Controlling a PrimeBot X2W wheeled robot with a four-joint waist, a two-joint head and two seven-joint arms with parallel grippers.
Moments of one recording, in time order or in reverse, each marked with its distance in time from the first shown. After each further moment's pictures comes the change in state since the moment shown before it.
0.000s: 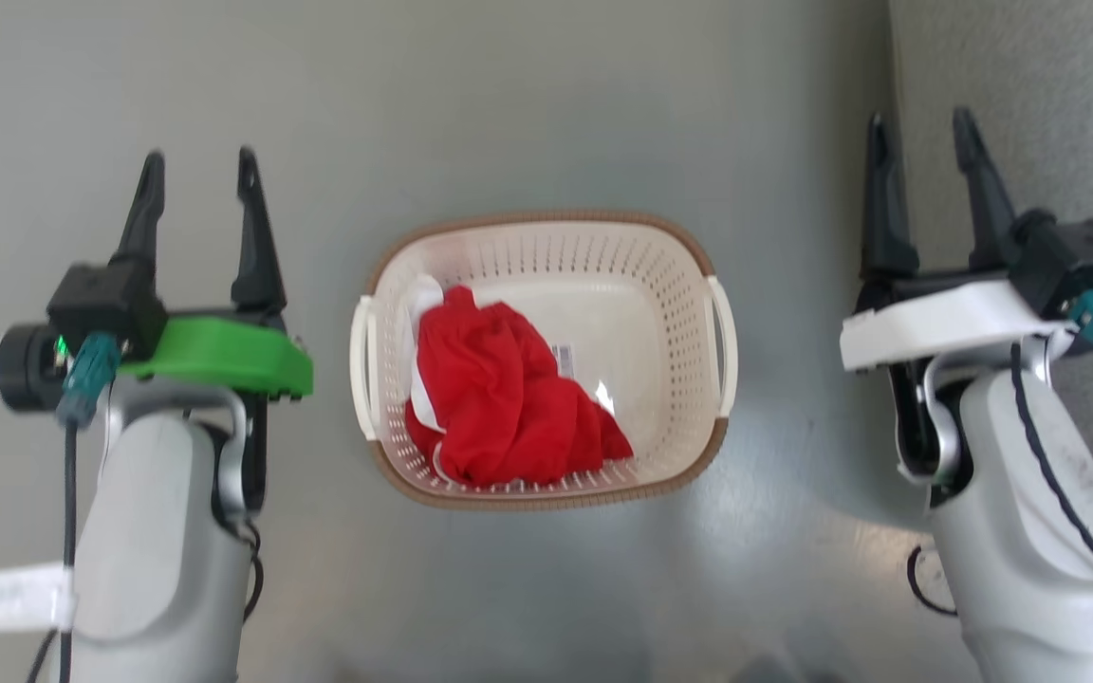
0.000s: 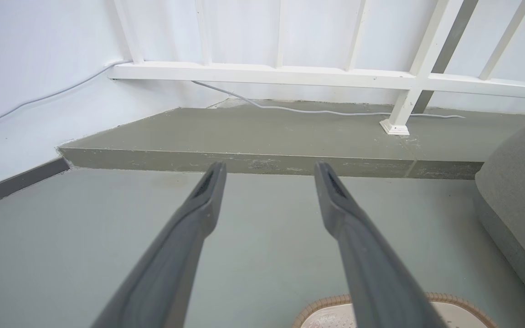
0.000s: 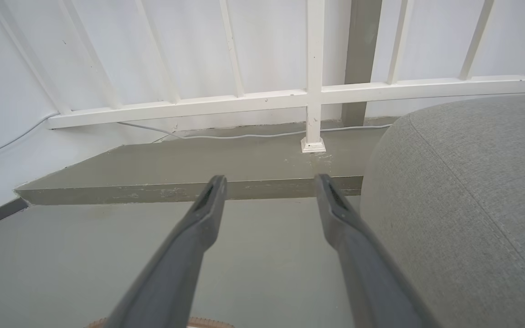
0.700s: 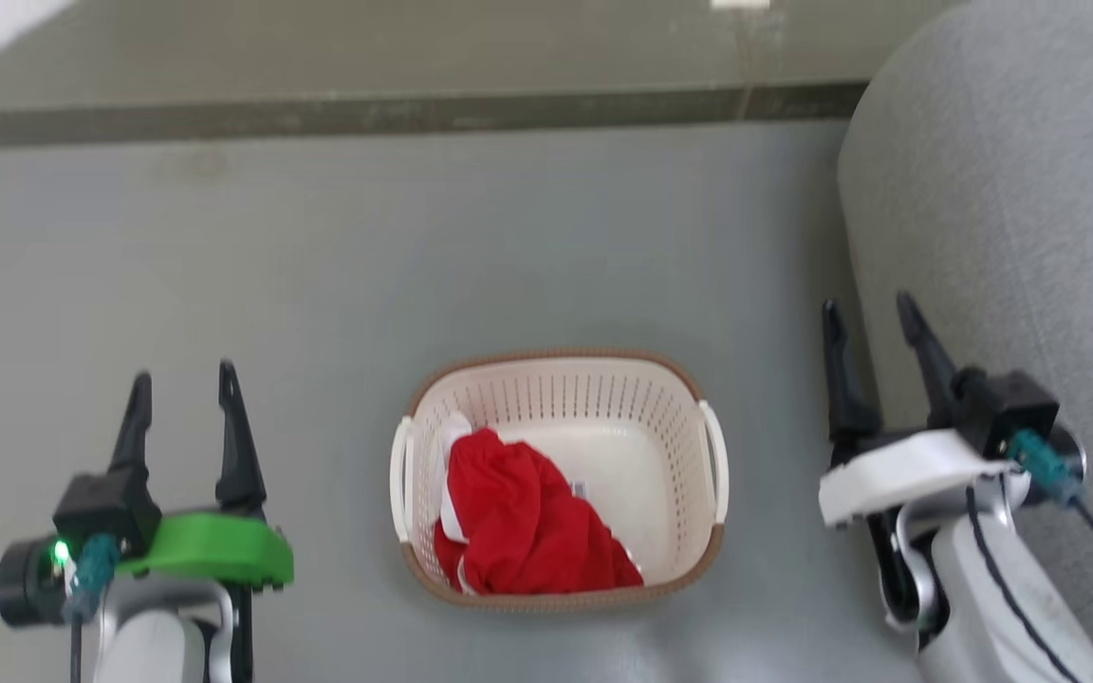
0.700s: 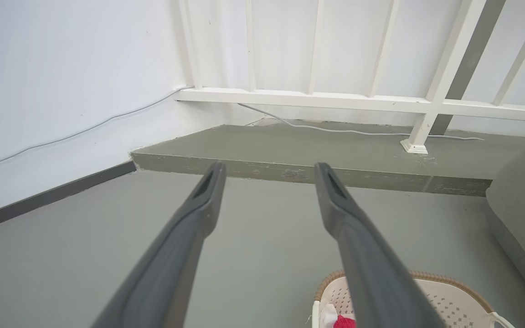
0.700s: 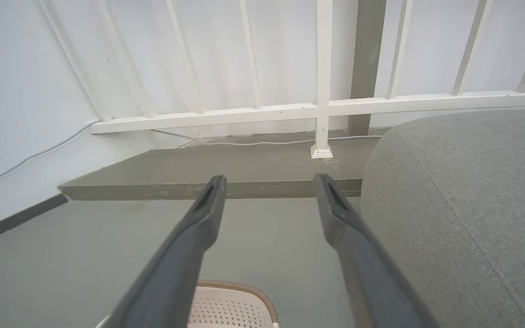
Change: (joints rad) left arm 0.354 0.003 0.078 -0.123 0.019 0.022 0.000; right arm 0.229 0.005 0.038 0.028 0.004 0.015 0.000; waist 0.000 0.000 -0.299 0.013
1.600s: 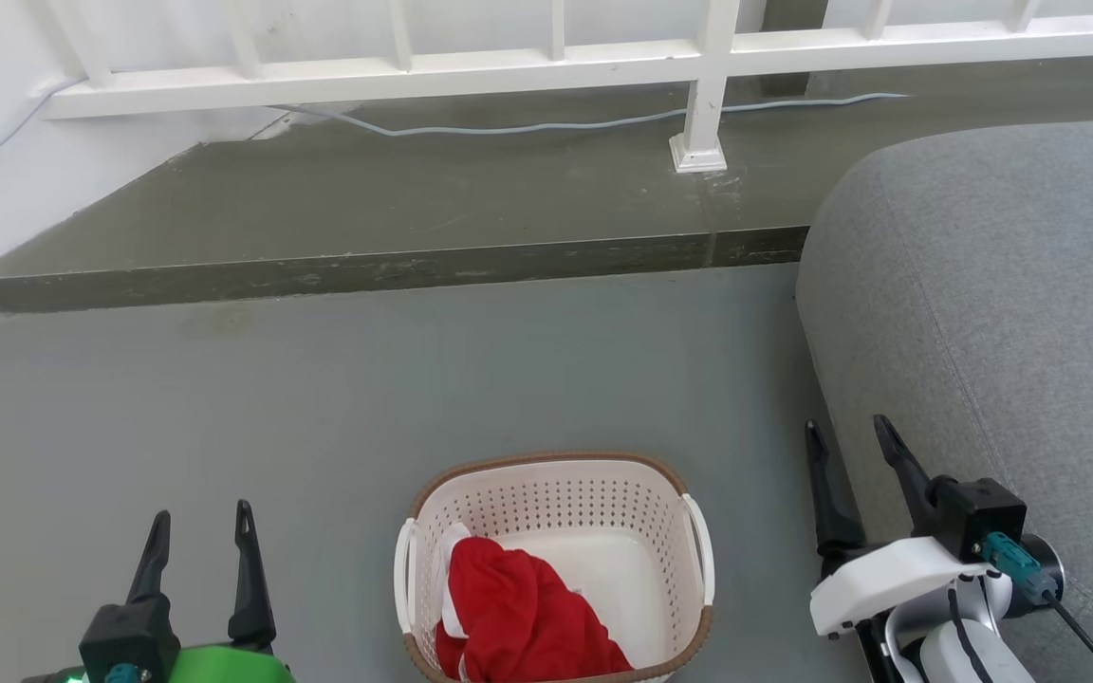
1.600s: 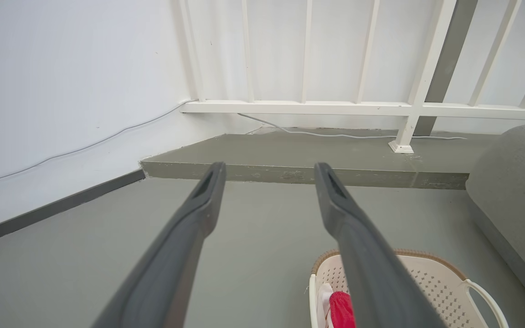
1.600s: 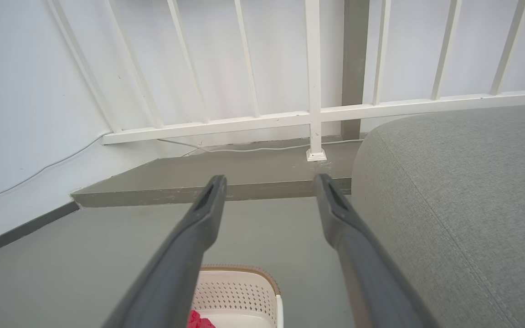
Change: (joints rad) left arm 0.239 0.008 -0.002 -0.062 0.024 0.003 0.000; right arm 0.175 0.007 0.037 0.006 0.020 -0.010 0.000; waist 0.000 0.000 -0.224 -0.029
